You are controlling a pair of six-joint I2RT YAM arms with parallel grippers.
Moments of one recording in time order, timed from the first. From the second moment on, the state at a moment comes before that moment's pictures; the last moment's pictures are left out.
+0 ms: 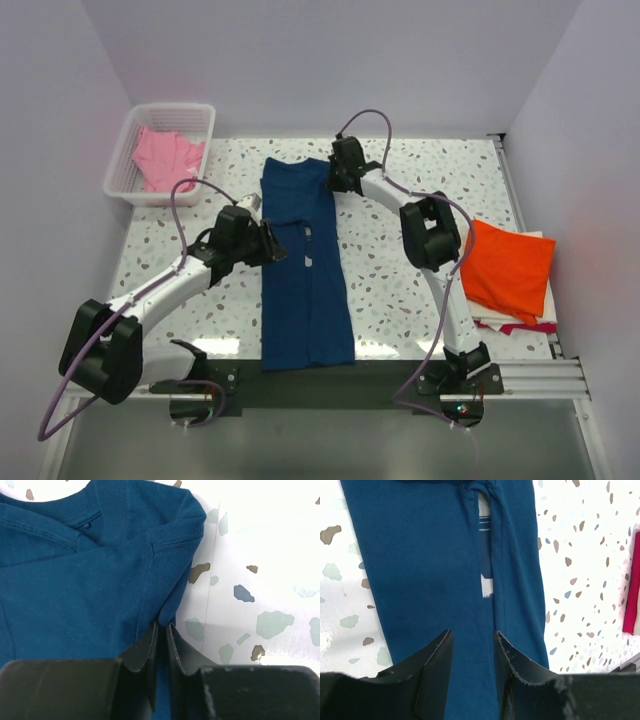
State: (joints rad) left arm -0.43 1.25 0.70 -0.18 0.15 -0.62; right arm 0.47 2.44 1.98 -0.30 0.06 0.49
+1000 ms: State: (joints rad) left arm -0.43 1.38 0.66 -0.02 0.34 -0.65; right arm 0.27 2.51 2.20 -0.47 0.05 0.46
